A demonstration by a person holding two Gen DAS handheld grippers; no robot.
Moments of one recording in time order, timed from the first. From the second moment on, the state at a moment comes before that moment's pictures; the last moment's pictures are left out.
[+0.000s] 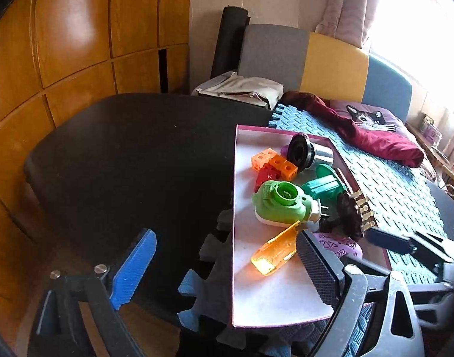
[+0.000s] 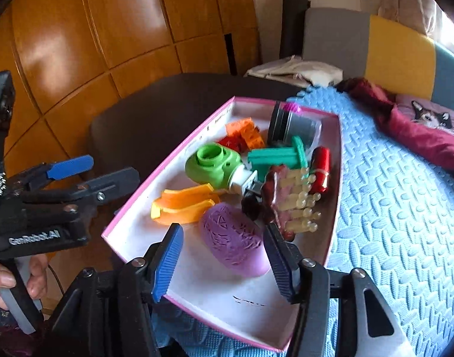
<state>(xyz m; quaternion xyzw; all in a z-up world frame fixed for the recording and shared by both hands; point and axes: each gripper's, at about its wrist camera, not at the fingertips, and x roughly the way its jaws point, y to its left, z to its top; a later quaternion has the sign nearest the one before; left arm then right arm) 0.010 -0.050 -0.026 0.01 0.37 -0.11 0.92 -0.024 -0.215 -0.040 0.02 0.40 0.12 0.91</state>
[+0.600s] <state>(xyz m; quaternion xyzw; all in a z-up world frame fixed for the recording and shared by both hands) -0.010 -0.050 -0.006 0.01 0.34 -0.08 0.94 -0.038 -0.223 -0.019 0.05 0.34 -0.01 0.94</state>
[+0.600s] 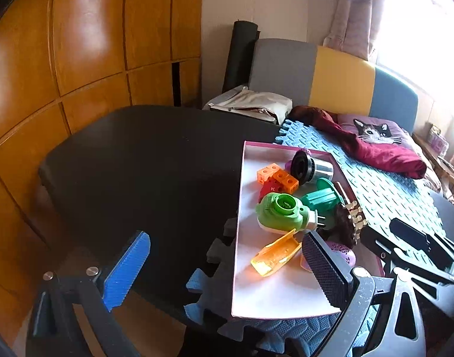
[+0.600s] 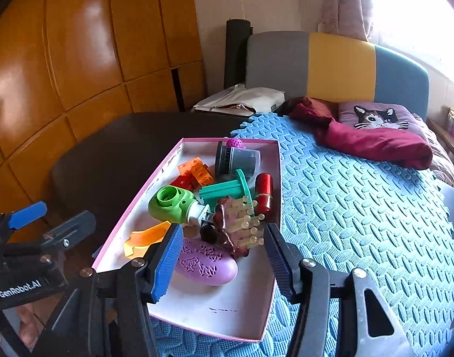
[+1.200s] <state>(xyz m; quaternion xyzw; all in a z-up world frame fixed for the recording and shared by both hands) -0.018 -0.052 -0.002 0.03 0.32 -0.06 0.94 -0.042 -0.217 -0.017 0.04 0.33 0.00 0.94</state>
